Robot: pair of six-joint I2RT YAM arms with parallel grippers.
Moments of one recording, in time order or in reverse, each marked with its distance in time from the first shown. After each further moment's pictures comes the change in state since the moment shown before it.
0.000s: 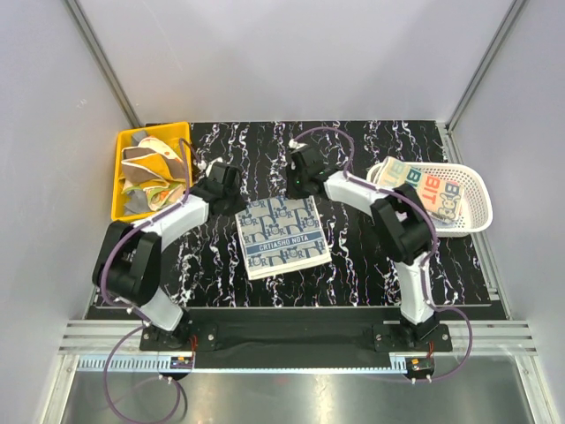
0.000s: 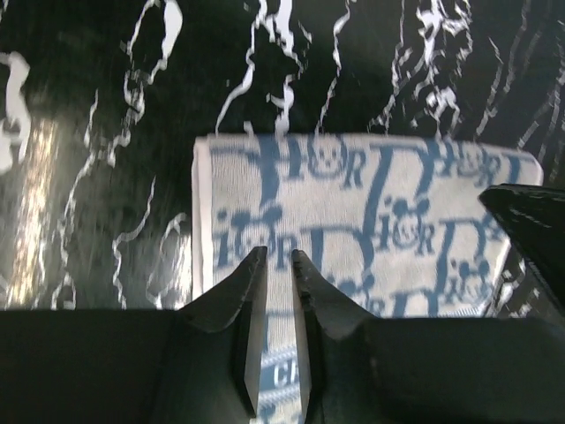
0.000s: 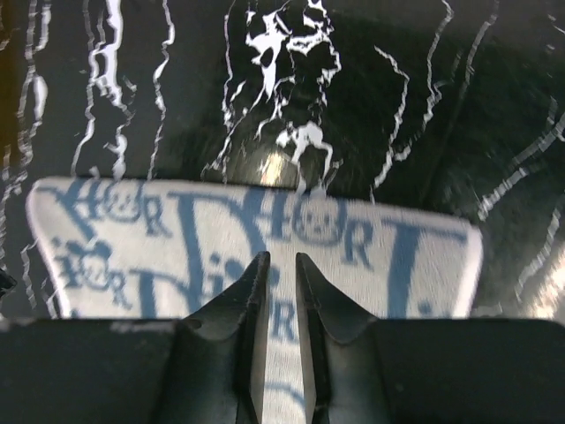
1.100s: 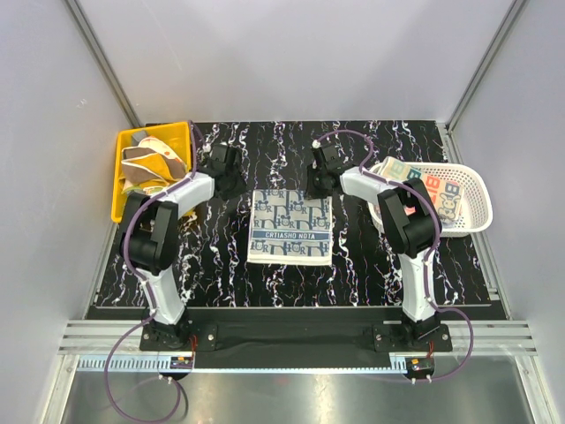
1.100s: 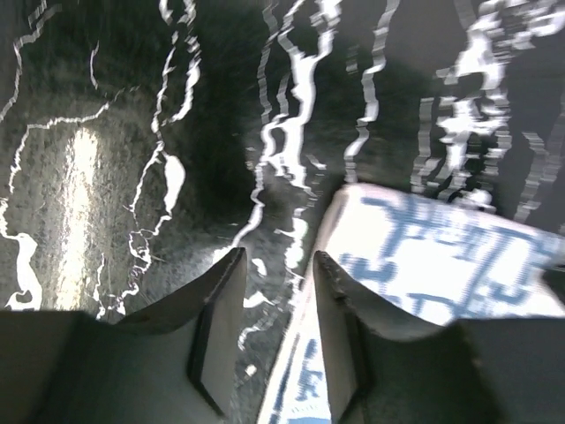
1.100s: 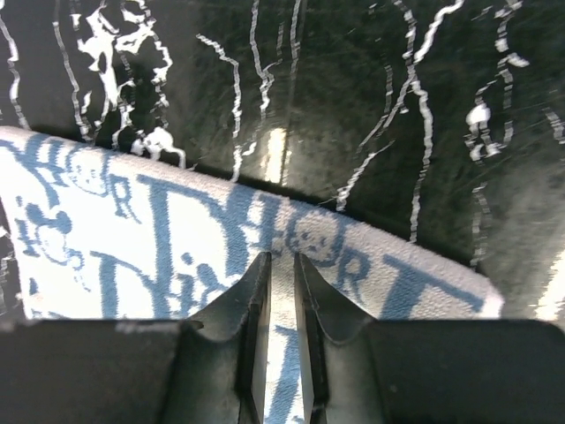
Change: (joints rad) left arm 0.089 0.293 0.268 -0.016 0.039 0.149; right arm -0.136 0.051 -0.022 -0.031 -0.063 0.014
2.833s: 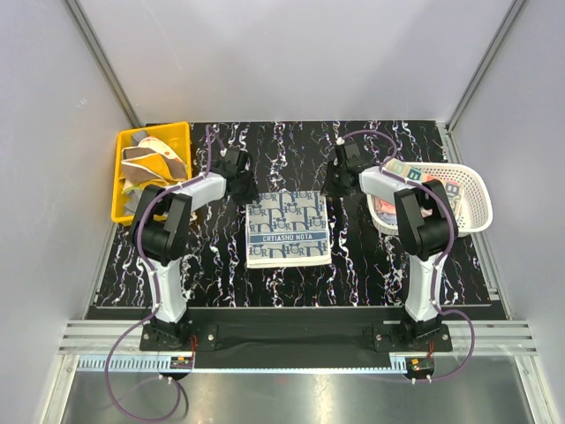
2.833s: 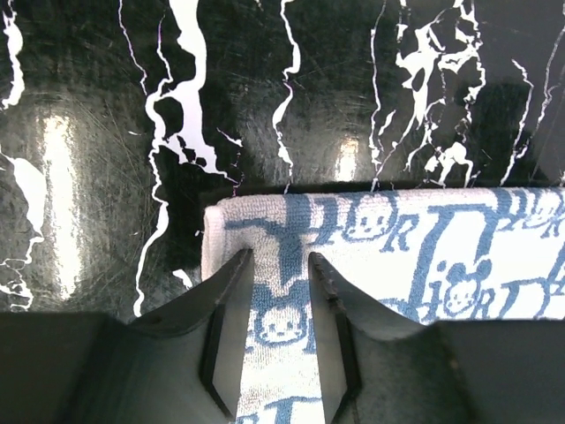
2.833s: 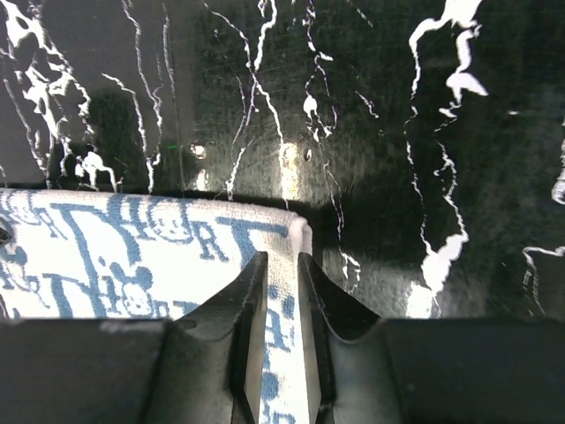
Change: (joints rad) left arm -0.045 0.110 0.051 0.009 0.121 0.031; right arm -0.114 -0.078 -0.105 0.029 -0.033 0.057
